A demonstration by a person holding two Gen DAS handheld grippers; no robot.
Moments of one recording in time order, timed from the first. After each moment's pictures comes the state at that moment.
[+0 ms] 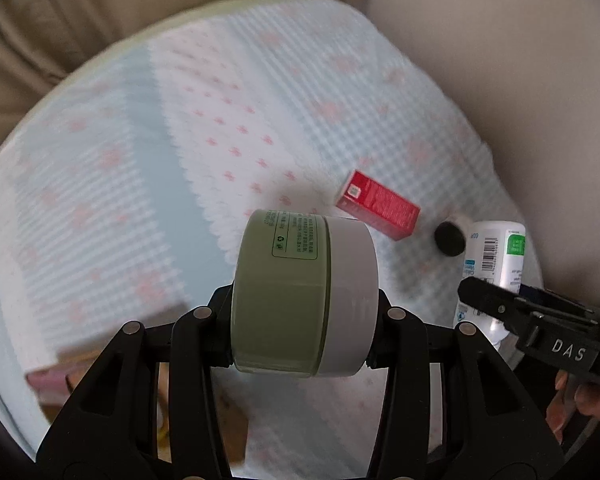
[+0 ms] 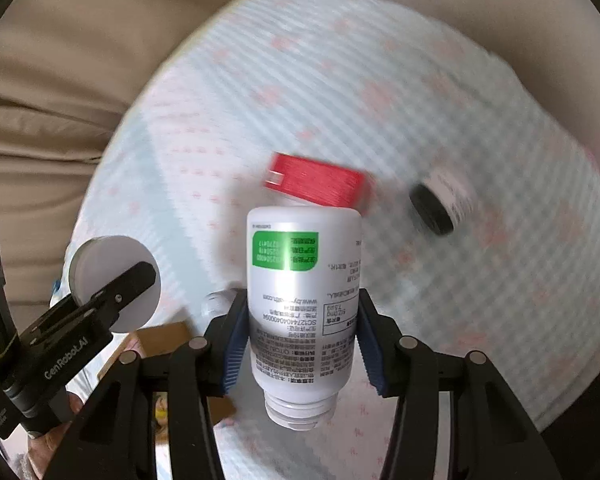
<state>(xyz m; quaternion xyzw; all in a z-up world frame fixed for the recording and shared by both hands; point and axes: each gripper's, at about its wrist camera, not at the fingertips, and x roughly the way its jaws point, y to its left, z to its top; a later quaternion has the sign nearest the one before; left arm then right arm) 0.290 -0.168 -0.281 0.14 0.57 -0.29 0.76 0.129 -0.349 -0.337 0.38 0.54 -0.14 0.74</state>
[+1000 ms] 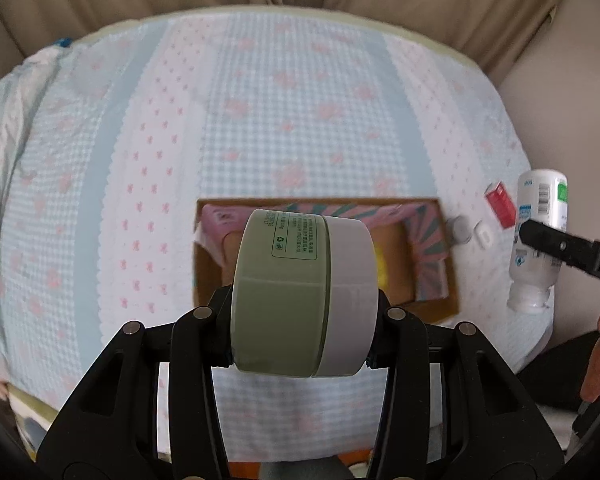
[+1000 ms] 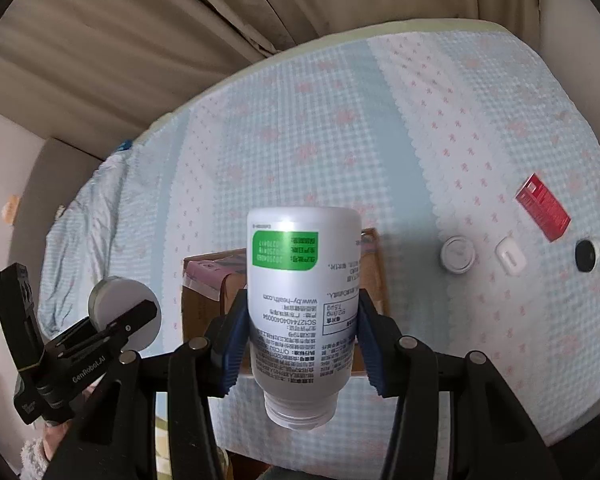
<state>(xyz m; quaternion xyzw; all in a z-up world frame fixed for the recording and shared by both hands) 0.265 0.223 -0.272 0.01 0.59 -0.14 0.80 0.215 -0.046 -0.245 0.22 0.56 0.03 0.80</state>
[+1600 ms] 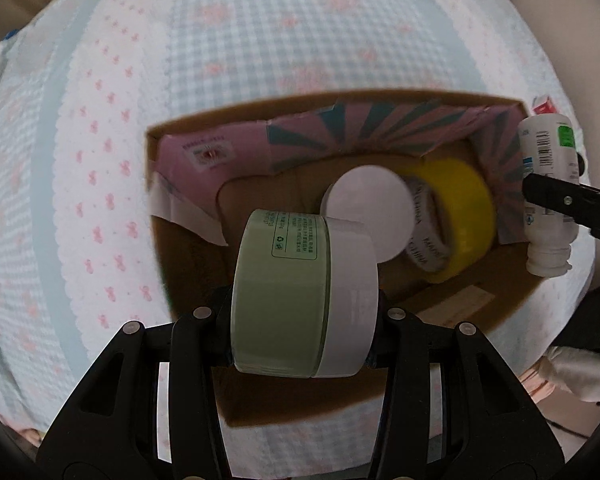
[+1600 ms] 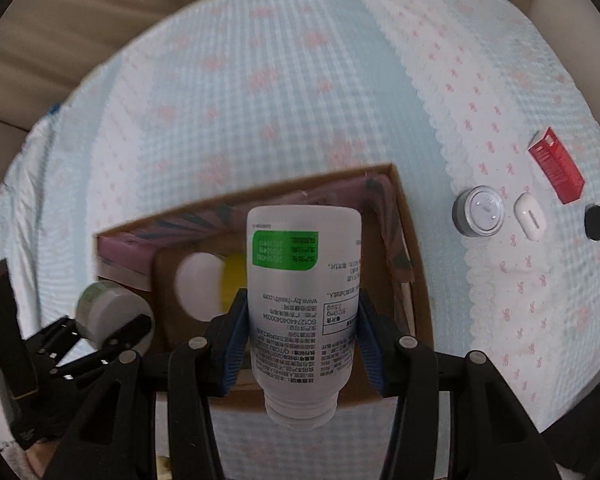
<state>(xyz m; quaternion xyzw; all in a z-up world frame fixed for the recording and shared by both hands) 0.292 0.220 -0.414 0.09 0.66 -0.17 0.72 0.254 0.006 -0.366 0.16 0.64 -0.05 0.75</state>
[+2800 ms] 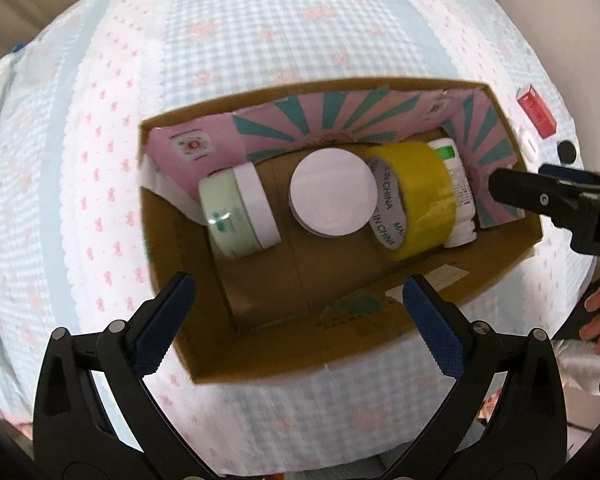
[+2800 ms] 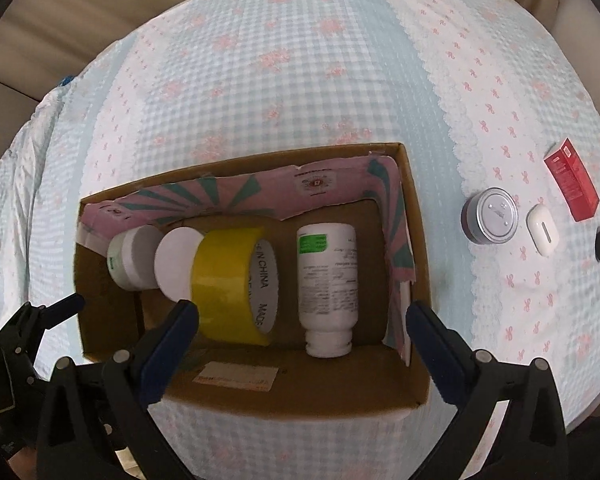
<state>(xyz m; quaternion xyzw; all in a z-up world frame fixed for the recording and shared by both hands) 0.254 0.208 -0.380 0.09 0.63 -0.17 0.75 0.239 0.004 -0.380 0.14 0.64 -0.01 0.76</state>
